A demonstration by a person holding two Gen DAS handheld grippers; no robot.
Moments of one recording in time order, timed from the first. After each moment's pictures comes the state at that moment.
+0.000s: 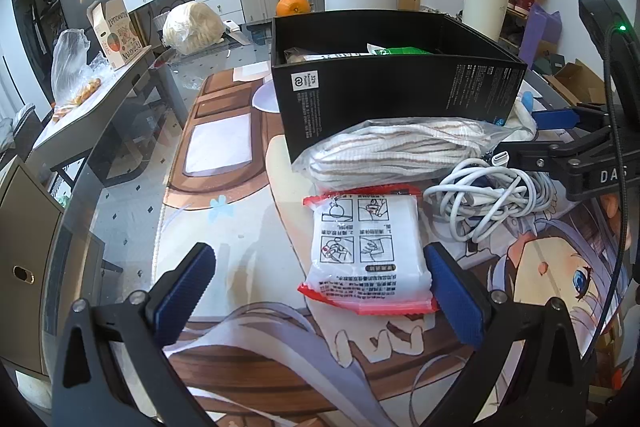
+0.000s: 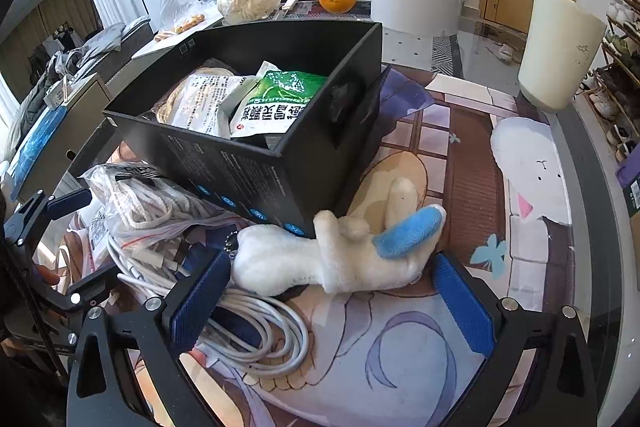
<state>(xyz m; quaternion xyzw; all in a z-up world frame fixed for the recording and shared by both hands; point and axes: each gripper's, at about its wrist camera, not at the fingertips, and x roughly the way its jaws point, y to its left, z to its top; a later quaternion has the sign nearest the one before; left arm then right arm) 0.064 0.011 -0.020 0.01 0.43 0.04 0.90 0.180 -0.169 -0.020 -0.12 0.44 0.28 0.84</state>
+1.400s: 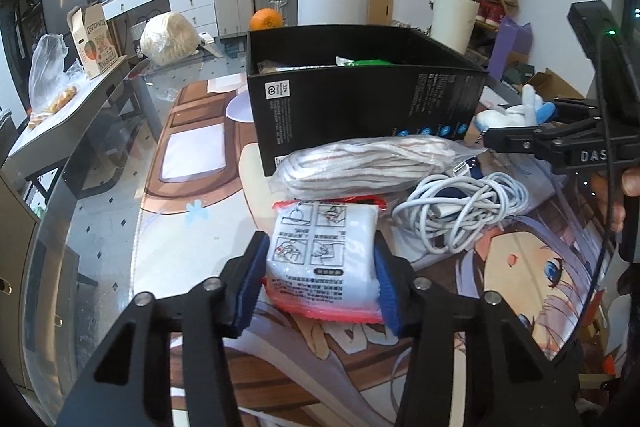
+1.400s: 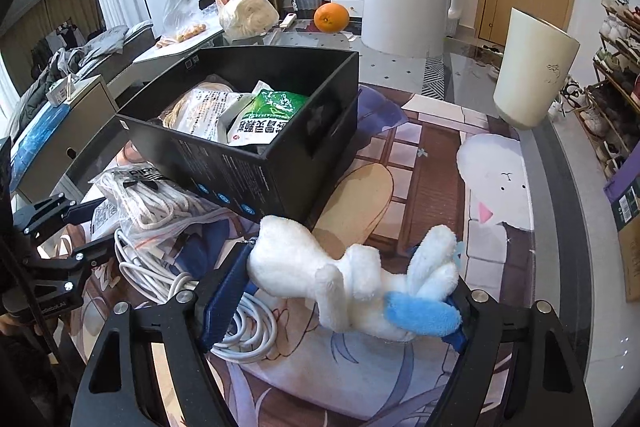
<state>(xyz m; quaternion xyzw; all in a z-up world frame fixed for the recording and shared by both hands) 0.048 0.010 -0.018 -0.01 0.40 -0.02 0.92 0.168 -0.193 -0.004 -0.13 0.41 0.28 0.86</state>
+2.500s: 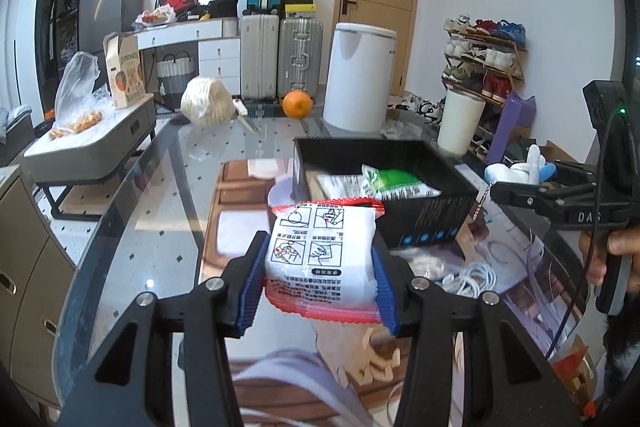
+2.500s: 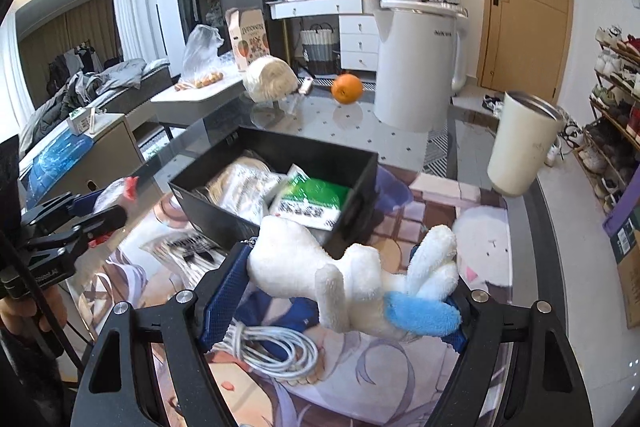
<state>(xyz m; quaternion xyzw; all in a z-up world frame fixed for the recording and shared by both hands) 0.032 0.042 0.044 -0.05 0.28 0.00 0.96 0.142 -0.190 0.057 -0.11 0.33 0.30 0.89</state>
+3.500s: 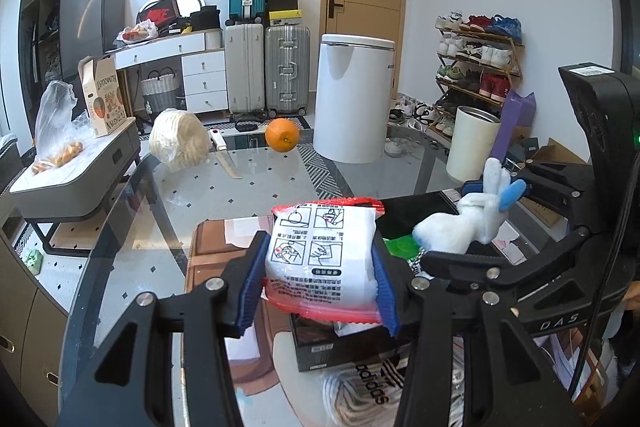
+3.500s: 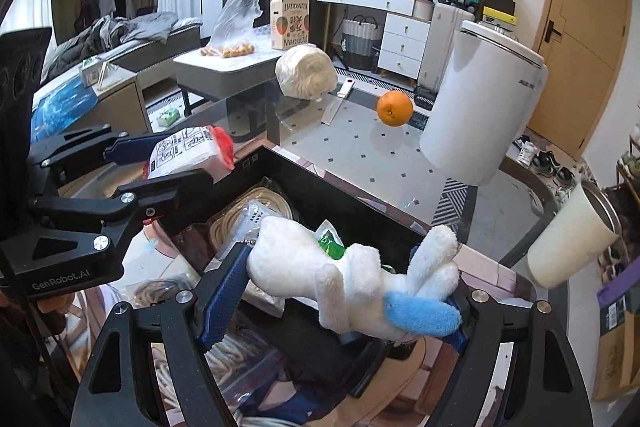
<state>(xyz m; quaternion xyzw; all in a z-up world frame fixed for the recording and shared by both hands) 0.119 0.037 0.060 -0.03 0.28 -0.01 0.96 0.188 -0.104 0.062 -0.21 0.31 0.35 0.86</state>
